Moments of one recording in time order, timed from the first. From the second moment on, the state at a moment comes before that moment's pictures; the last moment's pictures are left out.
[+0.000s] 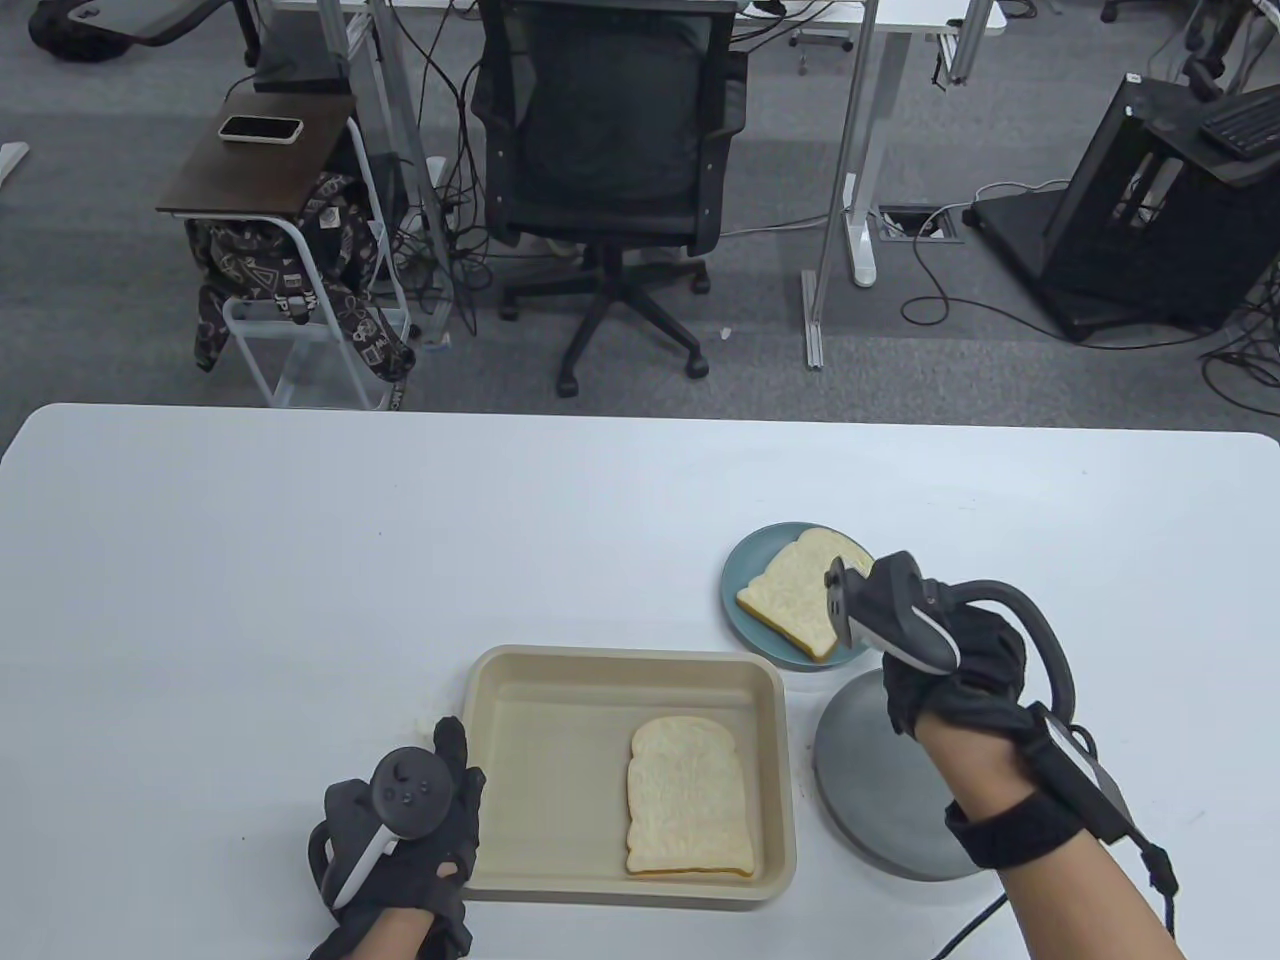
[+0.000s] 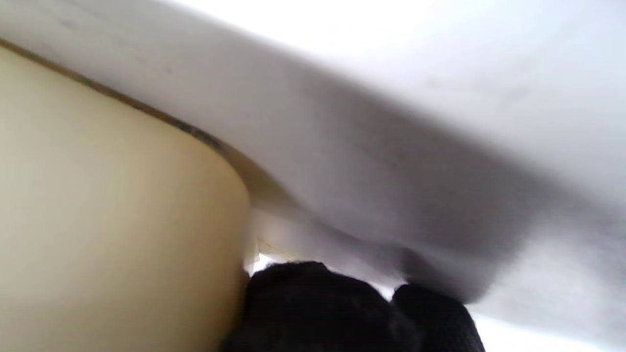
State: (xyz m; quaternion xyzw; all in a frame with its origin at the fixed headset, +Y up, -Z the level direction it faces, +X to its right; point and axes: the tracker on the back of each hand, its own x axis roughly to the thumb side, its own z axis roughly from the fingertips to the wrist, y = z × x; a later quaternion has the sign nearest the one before) left_hand -0.223 -0.775 -0.269 -0.08 0.05 0.21 0.97; right_hand 0.161 -0.583 -0.331 -0.02 -0.08 -0.97 0.25
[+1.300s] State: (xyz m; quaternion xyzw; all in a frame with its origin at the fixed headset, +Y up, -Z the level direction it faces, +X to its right) left_hand -0.224 -0.776 -0.268 -0.07 0.05 0.22 0.97; right_hand 0.108 -0.683 -0.316 -0.22 -0.17 -0.96 0.00
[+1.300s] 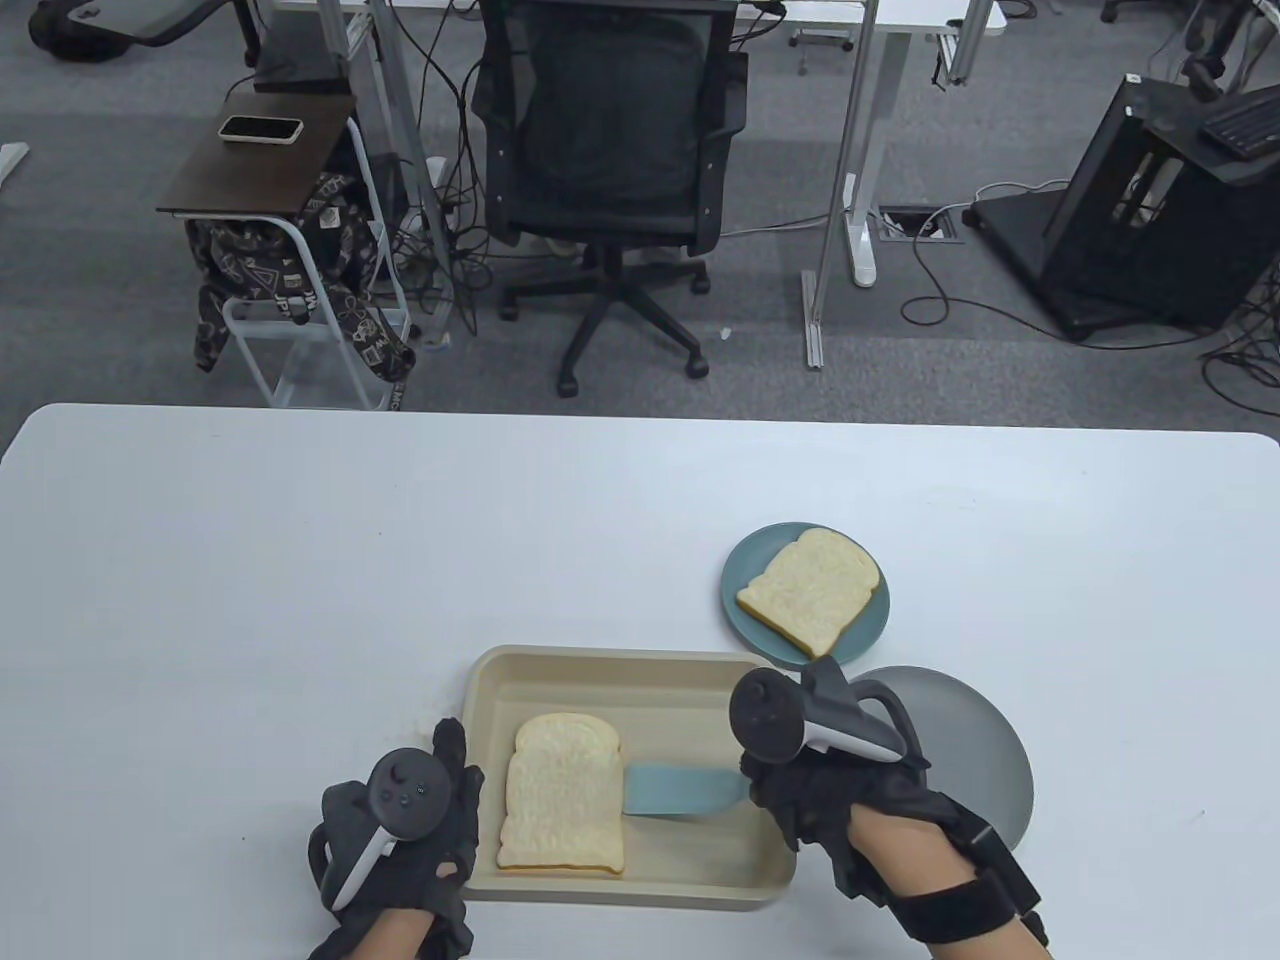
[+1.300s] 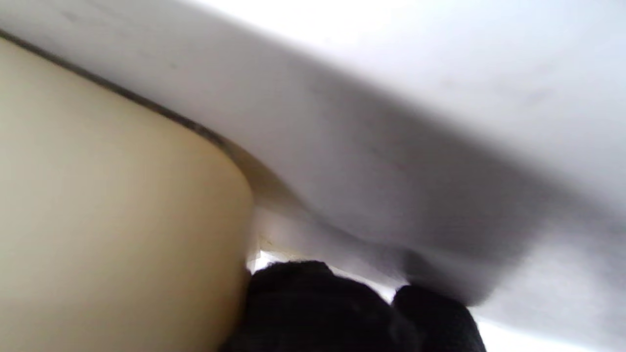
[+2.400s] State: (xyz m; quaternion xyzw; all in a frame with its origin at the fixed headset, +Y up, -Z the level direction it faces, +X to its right) left_hand -0.224 -0.777 -0.268 -0.07 0.05 0.22 0.97; right_hand 0.042 -0.716 -0.309 -0.23 -0.12 -0.96 -0.10
